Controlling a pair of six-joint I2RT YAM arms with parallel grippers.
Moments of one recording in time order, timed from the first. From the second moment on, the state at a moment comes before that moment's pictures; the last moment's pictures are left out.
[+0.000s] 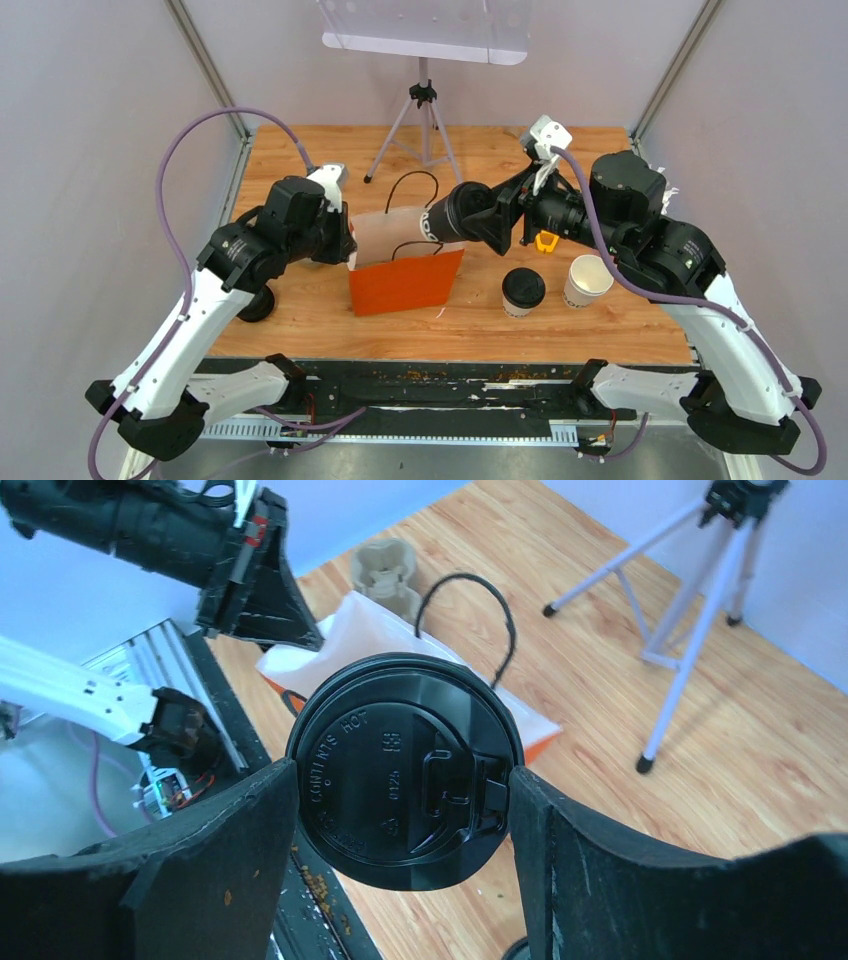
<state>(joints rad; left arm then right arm) -0.62 1.05 1.37 -1.05 -0.07 -0.40 0.78 1.10 1.68 -0.79 -0.16 0.07</state>
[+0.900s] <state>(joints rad) -0.62 0.93 1.31 -1.03 -0.06 -0.34 1.07 1.27 1.54 -0.61 -0.07 -0.21</state>
